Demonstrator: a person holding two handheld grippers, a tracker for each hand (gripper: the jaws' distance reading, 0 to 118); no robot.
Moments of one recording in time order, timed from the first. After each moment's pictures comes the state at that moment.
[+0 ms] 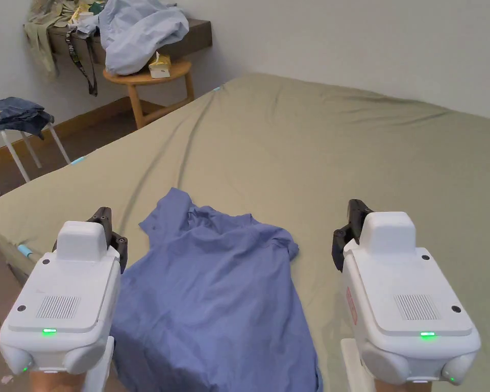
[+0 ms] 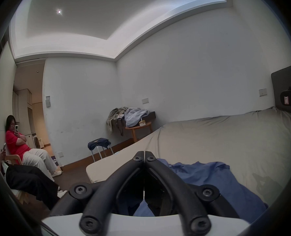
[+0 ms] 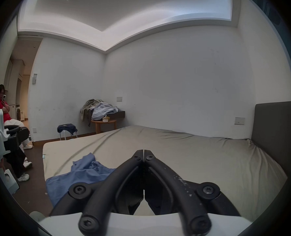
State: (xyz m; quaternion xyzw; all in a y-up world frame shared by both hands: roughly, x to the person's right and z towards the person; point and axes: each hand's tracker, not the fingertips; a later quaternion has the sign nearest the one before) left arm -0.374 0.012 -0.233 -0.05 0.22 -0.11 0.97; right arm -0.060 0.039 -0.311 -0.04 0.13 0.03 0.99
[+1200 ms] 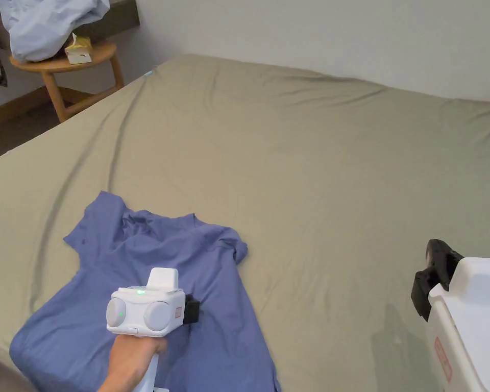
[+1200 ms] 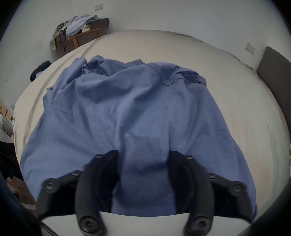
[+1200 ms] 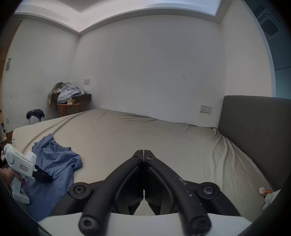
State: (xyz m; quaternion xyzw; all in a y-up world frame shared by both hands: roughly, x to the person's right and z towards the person) left arm -0.305 -0.156 -0.439 -0.44 0.04 0.01 0.90; right arm 0.065 0.010 -0.323 -0.10 -0.02 0.06 0.99
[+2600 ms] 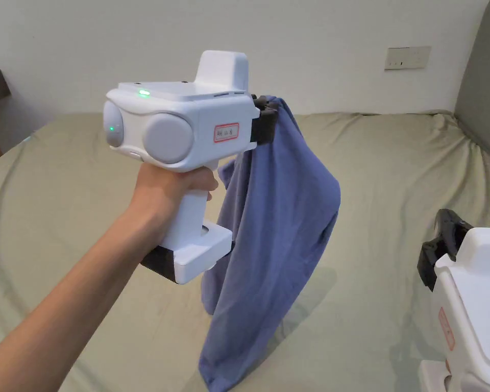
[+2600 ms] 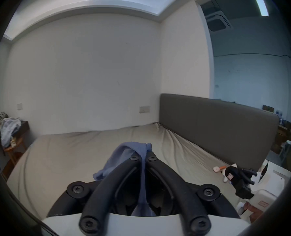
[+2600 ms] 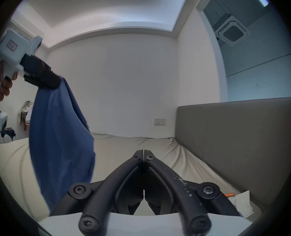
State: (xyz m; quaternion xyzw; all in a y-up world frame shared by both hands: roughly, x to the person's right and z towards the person) left arm 0.010 0.213 -0.371 -0.11 -0.36 -0.05 0.93; right arm 0.239 0.060 -0.203 -0.02 -0.20 0.03 0.98
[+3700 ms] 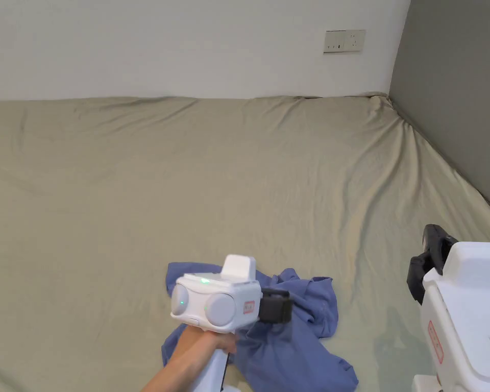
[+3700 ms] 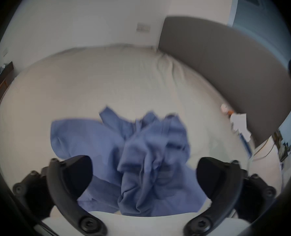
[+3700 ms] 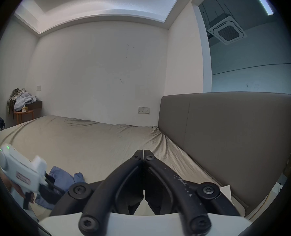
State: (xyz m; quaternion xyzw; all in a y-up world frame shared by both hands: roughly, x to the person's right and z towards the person) left arm 0.071 -0.051 -0.381 -0.36 -0.34 -0.03 0.87; right arm 0.271 0.035 -0.177 -0.07 -0.25 0.05 0.97
